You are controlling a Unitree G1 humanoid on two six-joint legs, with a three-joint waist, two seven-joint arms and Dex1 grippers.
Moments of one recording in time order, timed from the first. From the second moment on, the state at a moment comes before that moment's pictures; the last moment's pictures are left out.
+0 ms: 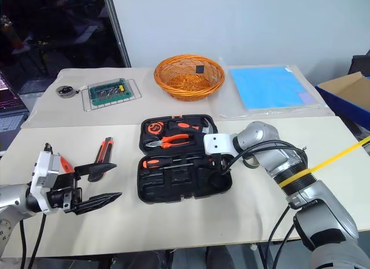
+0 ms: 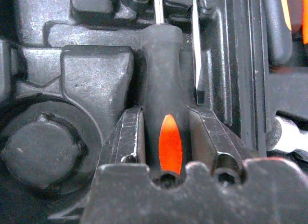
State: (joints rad) left arm 0.15 0.81 0.40 -0.47 -0.73 0.48 -1.15; right arm -0.84 -0.71 0.52 0.24 -0.12 0.08 1.31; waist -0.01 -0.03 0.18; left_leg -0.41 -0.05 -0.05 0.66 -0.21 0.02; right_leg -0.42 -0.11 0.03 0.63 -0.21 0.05
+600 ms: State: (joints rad) left arm 0.13 0.82 0.37 -0.46 -0.73 0.48 -1.14; right arm -0.68 -0.65 0.21 -0.05 0.19 0.49 1.22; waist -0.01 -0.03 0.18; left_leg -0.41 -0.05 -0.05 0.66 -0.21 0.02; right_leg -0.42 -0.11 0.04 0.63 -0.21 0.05
